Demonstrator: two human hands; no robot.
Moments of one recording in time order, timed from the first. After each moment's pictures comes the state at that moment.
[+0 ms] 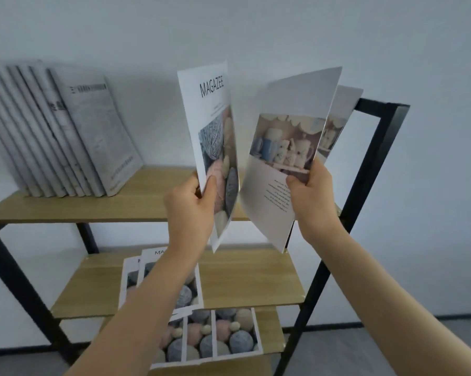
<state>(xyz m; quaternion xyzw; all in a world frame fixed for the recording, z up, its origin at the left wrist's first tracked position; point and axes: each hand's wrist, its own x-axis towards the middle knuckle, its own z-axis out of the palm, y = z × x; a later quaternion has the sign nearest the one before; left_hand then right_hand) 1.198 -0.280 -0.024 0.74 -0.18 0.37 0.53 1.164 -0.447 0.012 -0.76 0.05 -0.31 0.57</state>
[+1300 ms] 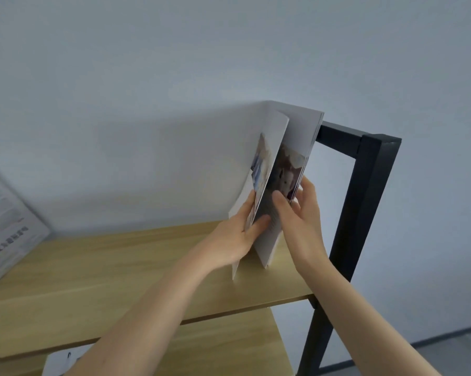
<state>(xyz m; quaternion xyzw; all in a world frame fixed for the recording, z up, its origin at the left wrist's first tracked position) 1.374 -0.480 -0.032 0.84 -0.36 -0.08 0.40 1.298 -0.597 -0.012 -0.70 0.08 -0.32 0.64</state>
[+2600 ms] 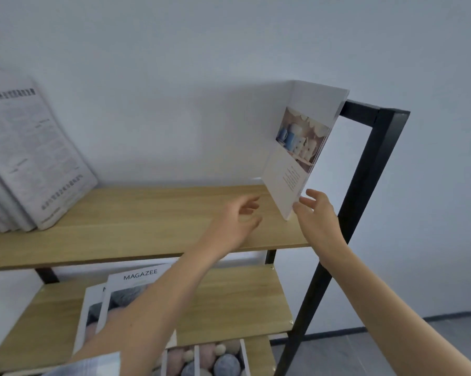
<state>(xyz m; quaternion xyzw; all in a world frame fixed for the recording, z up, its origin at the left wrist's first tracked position) 1.311 -0.409 -0.069 0.81 -0.27 0.01 0.52 1.234 -0.558 -0.032 -0.79 0.21 -0.20 0.54</state>
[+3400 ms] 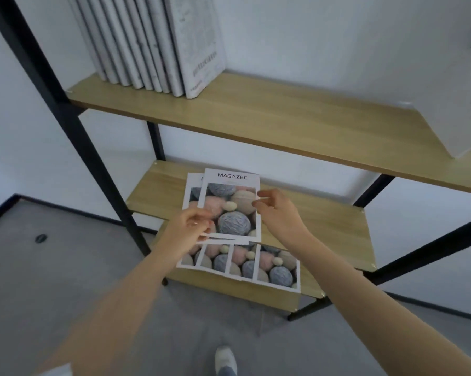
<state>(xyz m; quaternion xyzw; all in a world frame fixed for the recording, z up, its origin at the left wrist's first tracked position) 1.212 -0.119 -0.250 0.76 0.12 -0.08 0.63 1.242 -0.318 -0.191 -0.88 0.04 0.10 0.47</state>
